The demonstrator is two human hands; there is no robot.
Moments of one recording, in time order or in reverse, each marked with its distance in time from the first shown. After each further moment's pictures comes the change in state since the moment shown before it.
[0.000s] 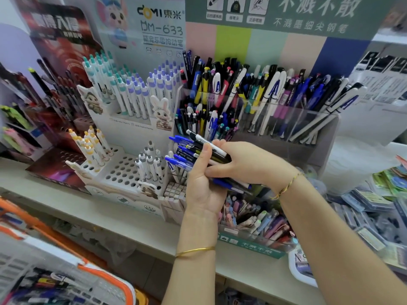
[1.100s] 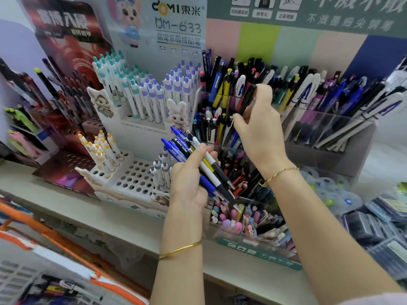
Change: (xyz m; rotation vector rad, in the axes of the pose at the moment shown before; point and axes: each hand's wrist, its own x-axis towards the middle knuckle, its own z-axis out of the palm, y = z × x) left_hand 0.026 0.063 -0.017 0.370 0.345 0.052; right_hand 0.062 -0.011 0.002 0.237 0.888 -0.042
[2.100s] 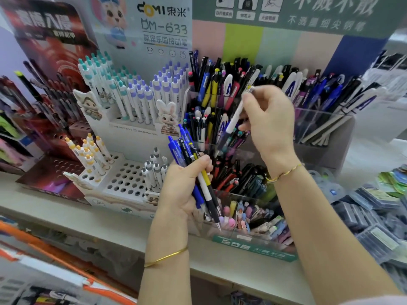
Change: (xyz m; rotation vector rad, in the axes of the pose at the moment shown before) left_hand -0.006 0.001 -0.010 0.251 -0.166 0.014; right_hand -0.003 -0.010 -0.027 0.391 0.159 0.172
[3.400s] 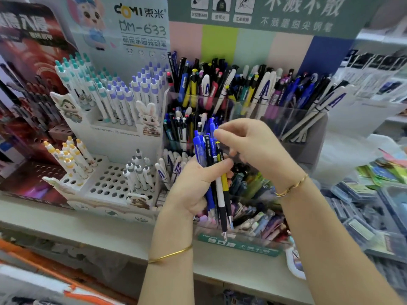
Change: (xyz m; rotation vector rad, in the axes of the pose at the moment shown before) left_hand -0.013 -0.012 0.042 0.109 -0.365 0.024; right_hand -0.017 0.007 -0.040 -0.126 -0.467 0.237
